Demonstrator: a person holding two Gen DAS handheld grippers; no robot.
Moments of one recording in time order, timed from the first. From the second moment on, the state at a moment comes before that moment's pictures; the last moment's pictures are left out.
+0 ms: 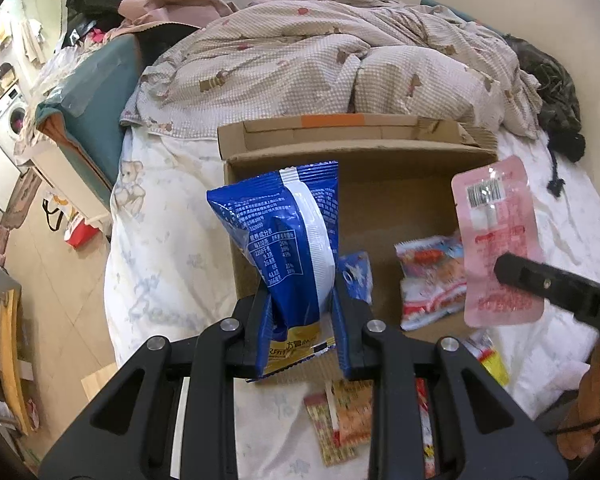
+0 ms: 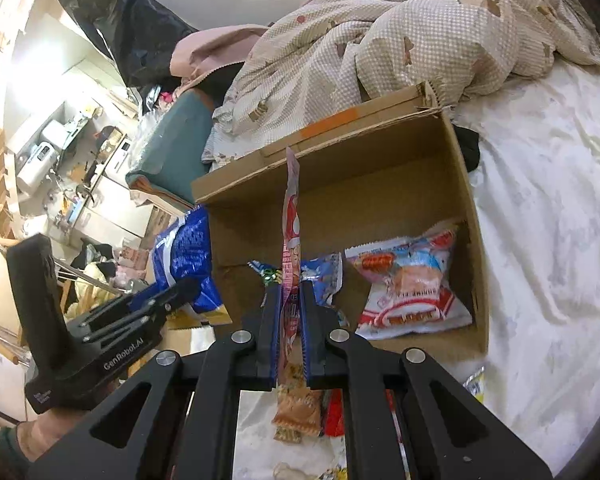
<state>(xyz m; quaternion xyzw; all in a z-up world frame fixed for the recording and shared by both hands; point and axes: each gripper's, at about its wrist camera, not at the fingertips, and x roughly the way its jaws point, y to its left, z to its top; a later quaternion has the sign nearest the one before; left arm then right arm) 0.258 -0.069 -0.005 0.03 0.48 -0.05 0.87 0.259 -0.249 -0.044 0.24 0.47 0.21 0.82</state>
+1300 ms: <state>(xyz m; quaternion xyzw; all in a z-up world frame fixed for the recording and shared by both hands) 0.266 -0.057 -0.019 0.00 0.45 -0.05 0.89 0.274 -0.256 -0.084 0.27 0.47 0.17 0.82</state>
